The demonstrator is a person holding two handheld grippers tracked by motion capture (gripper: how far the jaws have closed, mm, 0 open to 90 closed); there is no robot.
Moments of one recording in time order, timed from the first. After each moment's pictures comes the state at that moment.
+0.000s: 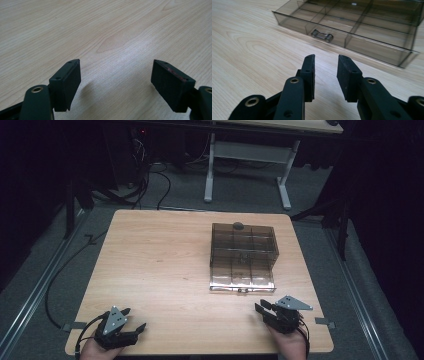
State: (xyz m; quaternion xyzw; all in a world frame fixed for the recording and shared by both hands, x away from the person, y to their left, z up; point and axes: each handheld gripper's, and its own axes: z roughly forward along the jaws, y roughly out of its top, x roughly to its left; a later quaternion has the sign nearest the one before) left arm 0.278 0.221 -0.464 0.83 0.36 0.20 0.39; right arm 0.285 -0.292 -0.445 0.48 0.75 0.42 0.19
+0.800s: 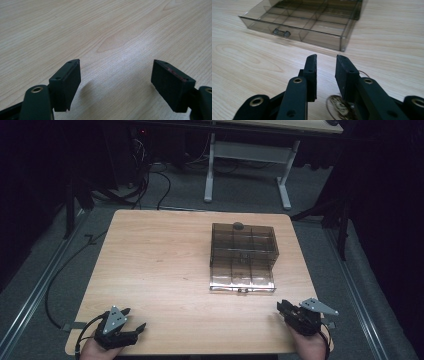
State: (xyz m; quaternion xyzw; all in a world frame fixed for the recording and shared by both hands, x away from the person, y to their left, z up) left arm 0.279 0.222 -0.464 0.83 0.36 0.20 0.38; right arm 0.270 -0.346 -0.438 0.53 0.71 0.41 0.23
